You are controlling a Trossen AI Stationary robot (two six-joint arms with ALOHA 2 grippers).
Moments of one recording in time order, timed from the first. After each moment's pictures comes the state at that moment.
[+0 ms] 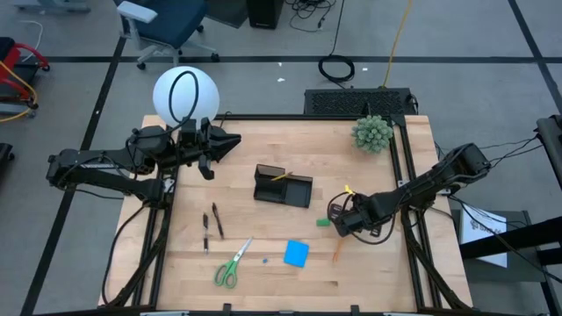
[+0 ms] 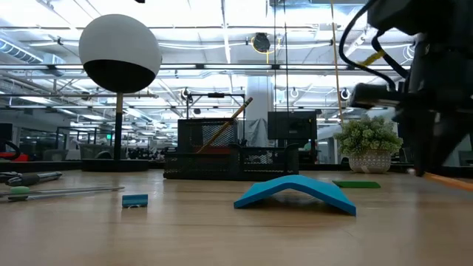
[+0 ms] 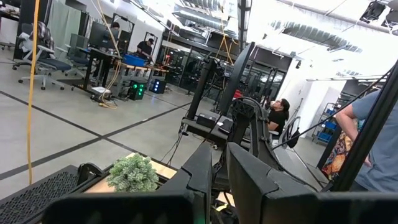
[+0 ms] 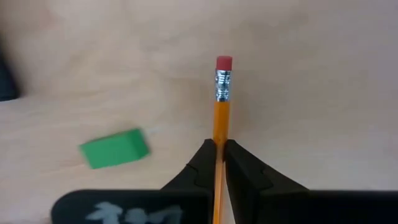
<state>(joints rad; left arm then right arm) 0.04 0.88 0.87 0.18 -0.16 -0.32 0.39 1.47 0.73 -0.63 0.12 2.28</state>
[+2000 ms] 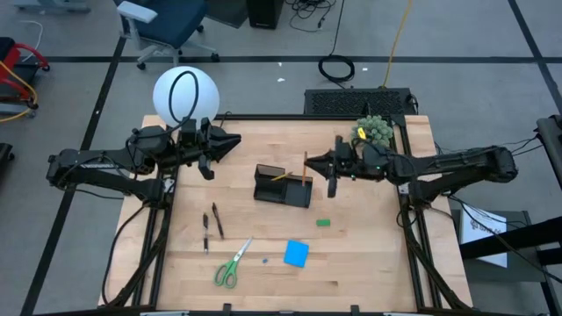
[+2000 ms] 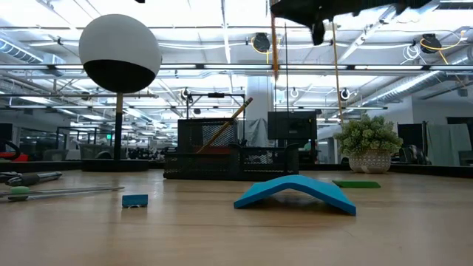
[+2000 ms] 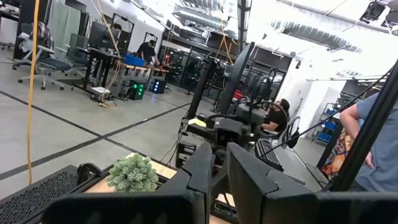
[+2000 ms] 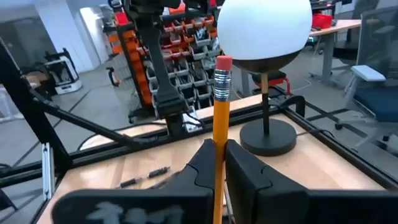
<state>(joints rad) 0.04 0.88 0.87 0.18 -0.16 -0.32 -0.03 1.15 0.74 0.34 0.15 0.21</state>
